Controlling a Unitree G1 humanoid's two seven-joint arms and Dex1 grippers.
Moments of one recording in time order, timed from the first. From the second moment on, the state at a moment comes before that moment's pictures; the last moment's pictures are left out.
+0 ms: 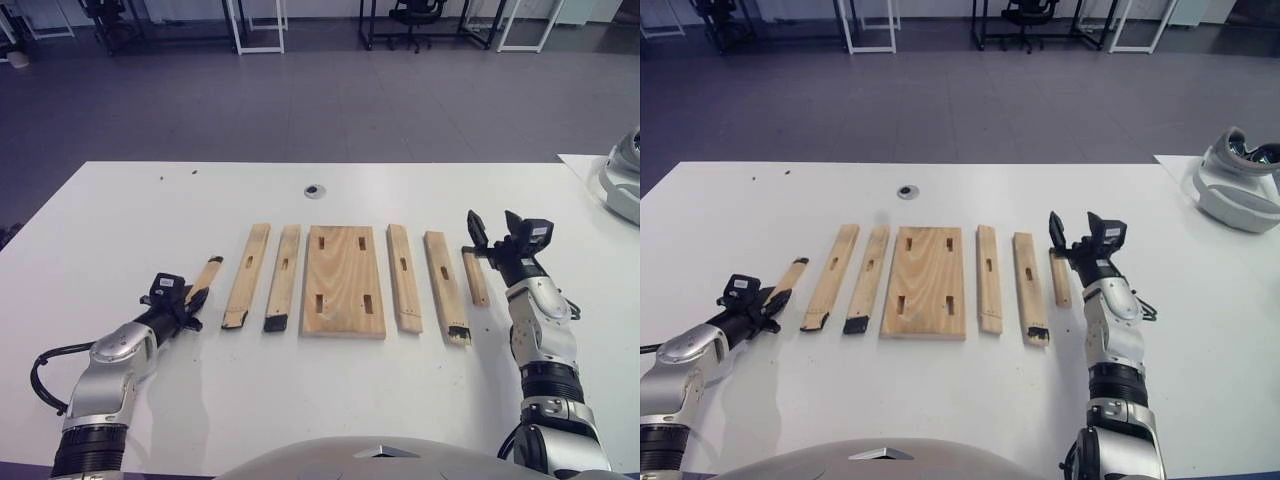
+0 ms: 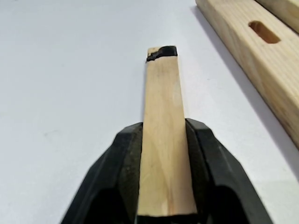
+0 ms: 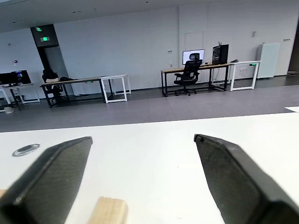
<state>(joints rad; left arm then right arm) 0.11 0.52 0.21 0.06 -0.24 0.35 -0.46 -0.22 -0.30 -0.28 0.30 0.37 -0.04 0.43</state>
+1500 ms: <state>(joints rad) -0.27 0.33 -0.02 -0.12 -0.11 0.01 -0.46 -0.19 -0.05 -0.32 -0.18 0.81 0.49 0.17</state>
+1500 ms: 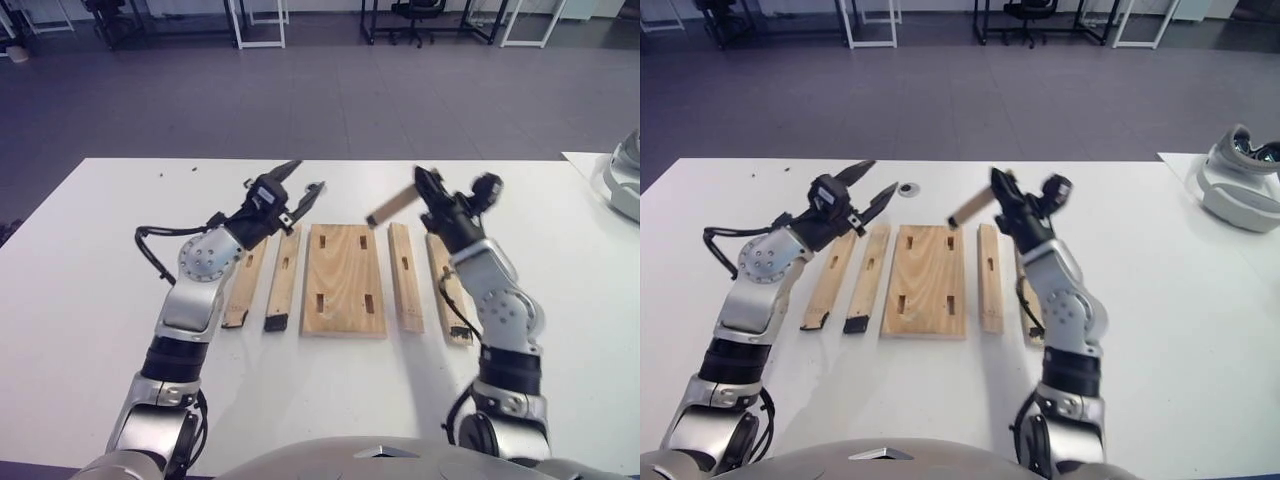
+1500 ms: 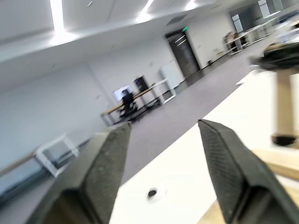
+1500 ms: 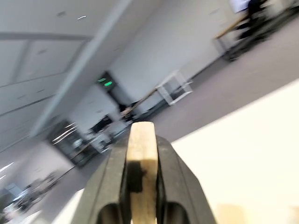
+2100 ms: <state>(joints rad) -0.17 0.22 0.11 -0.16 -0.19 0.13 -0.28 -0.10 -0.03 -0.27 -0.11 0.63 0.36 0.15</state>
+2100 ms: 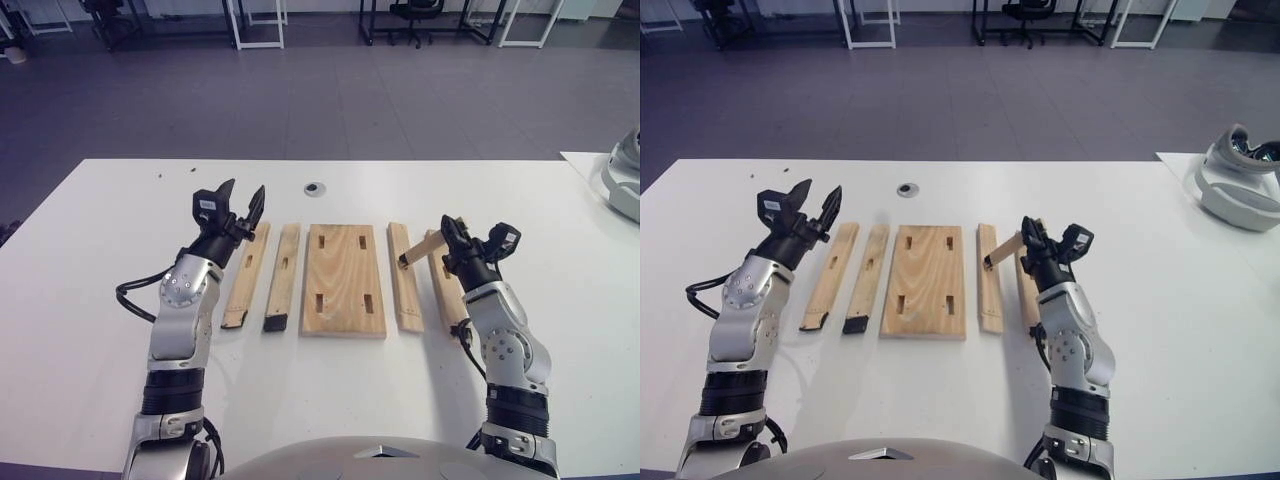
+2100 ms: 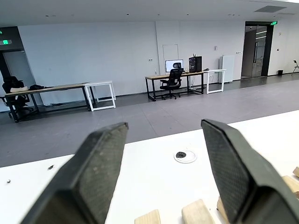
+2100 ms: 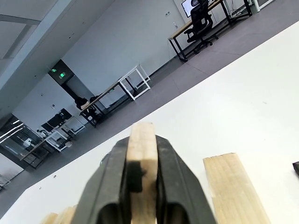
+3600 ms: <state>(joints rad) -0.15 0.22 0.10 -0.16 -0.16 0.12 -0.26 -0.07 -0.31 0.04 -0.14 0.23 0.67 0.27</state>
